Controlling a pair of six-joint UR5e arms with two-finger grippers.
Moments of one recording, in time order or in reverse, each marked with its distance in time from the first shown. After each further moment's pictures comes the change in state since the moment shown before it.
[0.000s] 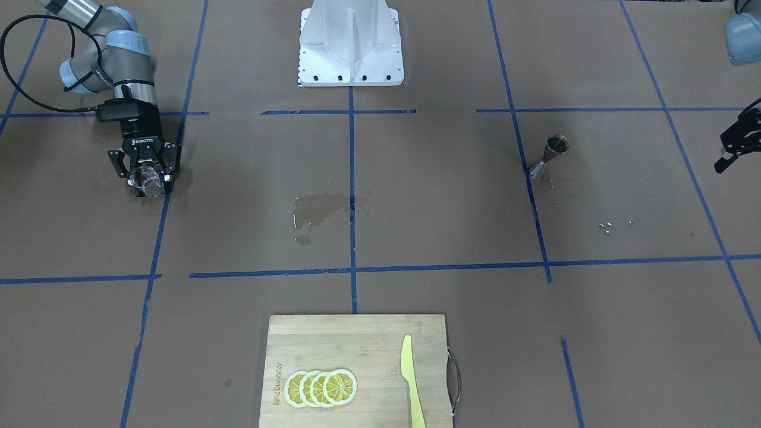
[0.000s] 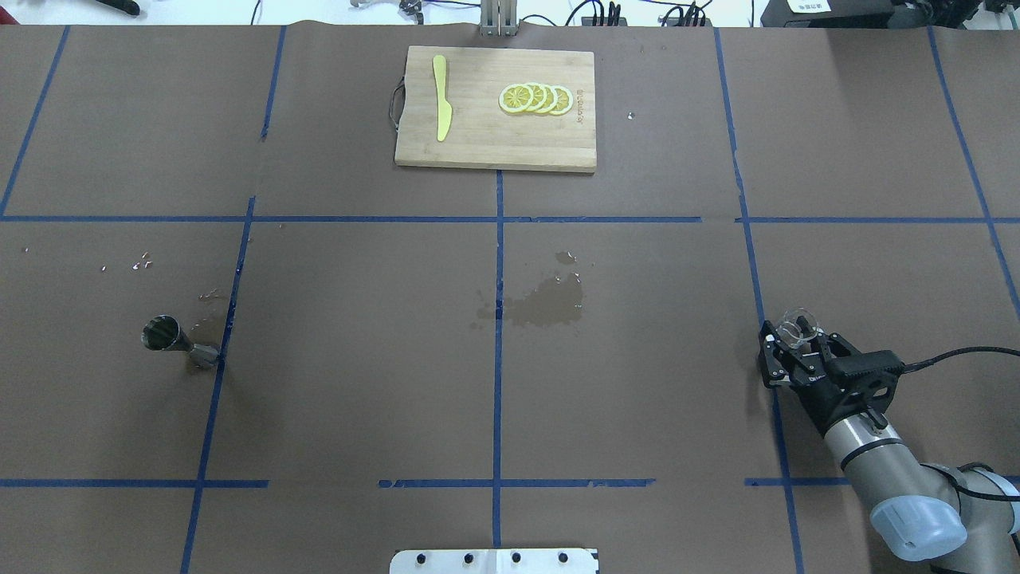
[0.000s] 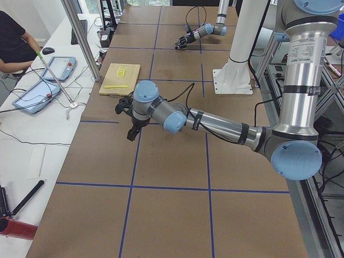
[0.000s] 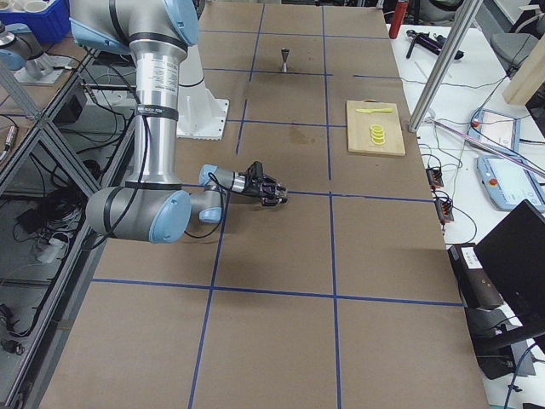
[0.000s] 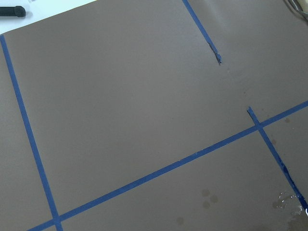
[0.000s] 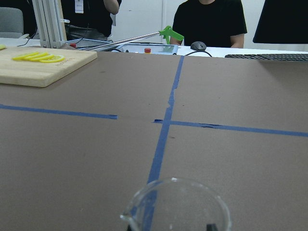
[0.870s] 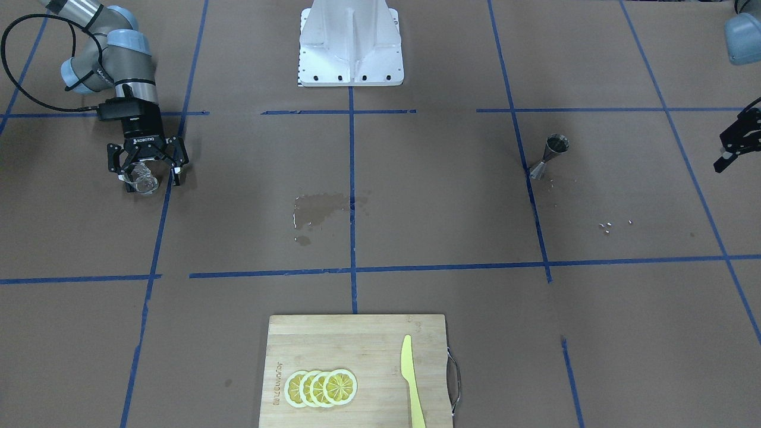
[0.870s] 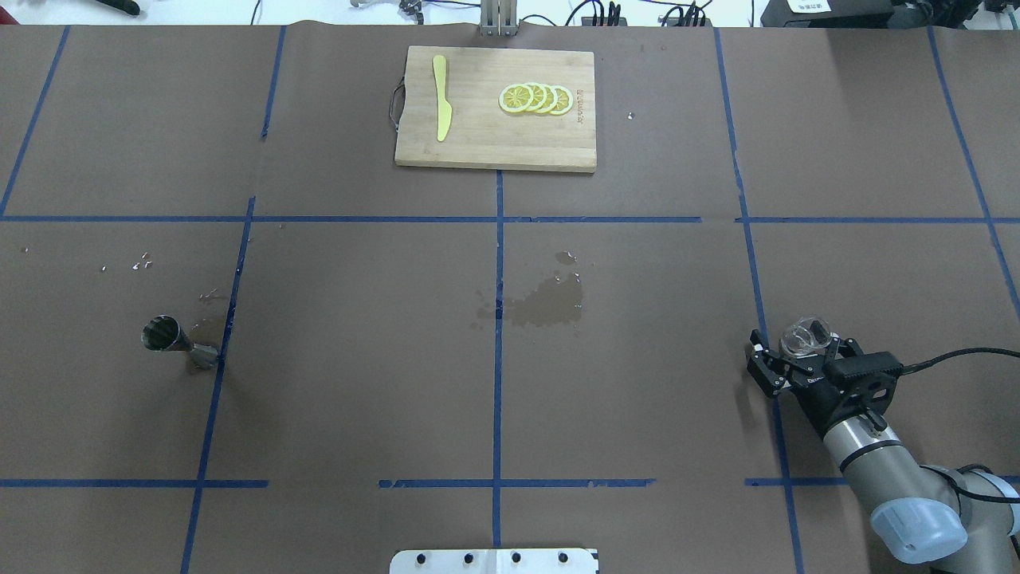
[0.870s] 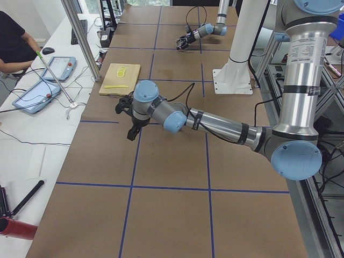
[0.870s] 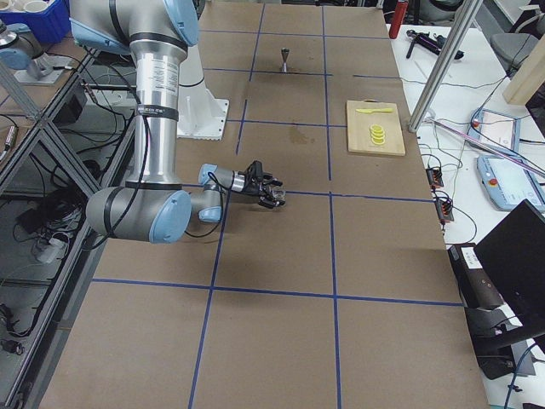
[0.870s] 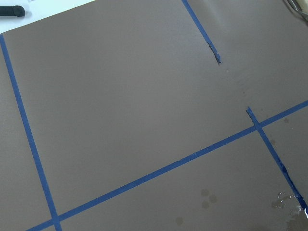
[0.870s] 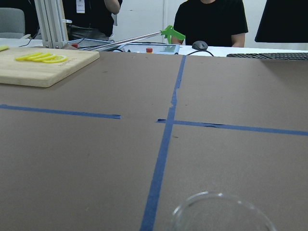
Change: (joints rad) left arm 0.000 0.000 -0.002 0.000 -0.004 -0.001; right arm -0.009 -0.004 0.009 0.007 0.001 0.000
